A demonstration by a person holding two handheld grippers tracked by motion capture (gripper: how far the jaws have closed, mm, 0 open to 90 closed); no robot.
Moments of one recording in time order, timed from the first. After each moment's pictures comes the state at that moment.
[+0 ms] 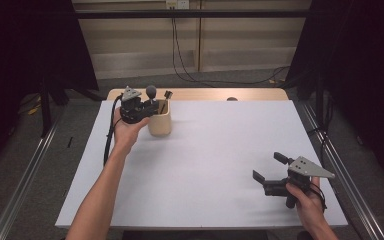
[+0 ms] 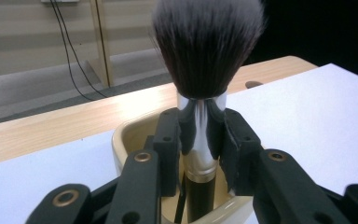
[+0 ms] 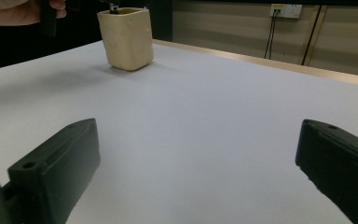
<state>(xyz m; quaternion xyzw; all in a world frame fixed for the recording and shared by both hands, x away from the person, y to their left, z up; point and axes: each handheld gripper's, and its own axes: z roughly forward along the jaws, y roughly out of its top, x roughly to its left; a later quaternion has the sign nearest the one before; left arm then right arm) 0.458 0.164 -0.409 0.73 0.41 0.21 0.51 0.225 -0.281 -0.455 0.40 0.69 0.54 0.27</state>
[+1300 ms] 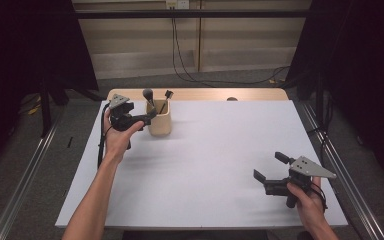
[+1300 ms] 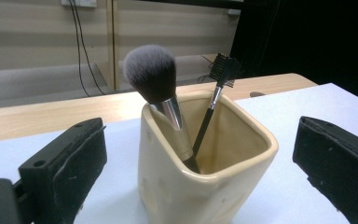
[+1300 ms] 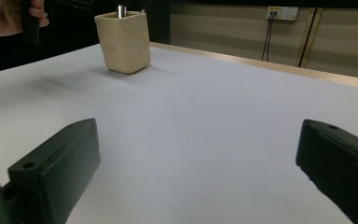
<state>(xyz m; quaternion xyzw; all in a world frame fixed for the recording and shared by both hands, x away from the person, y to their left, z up) 0.434 0.192 -0.411 0.69 0.43 0.21 0.54 0.224 -0.282 -0.454 0.41 0.69 0.54 0.27</state>
